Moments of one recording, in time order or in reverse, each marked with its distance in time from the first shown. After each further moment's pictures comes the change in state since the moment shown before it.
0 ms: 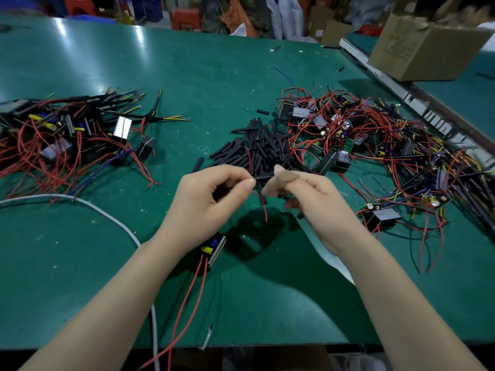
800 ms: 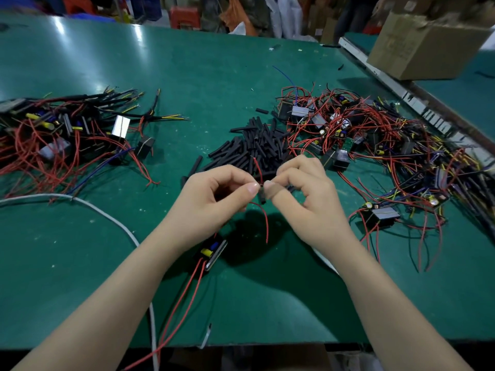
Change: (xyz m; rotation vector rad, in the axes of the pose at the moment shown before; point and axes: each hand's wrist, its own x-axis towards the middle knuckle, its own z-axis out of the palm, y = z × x) left_hand 0.000 0.008 0.001 -0.338 -0.159 -0.241; right_hand -0.002 0.011 0.006 -0.483 0.256 -0.467
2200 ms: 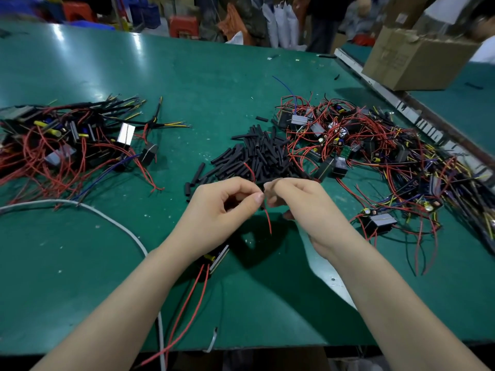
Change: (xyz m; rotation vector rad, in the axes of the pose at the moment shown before) left_hand 0.000 -0.003 0.000 0.163 0.008 0.051; right_hand 0.013 -0.011 0.003 0.404 -0.175 0.621
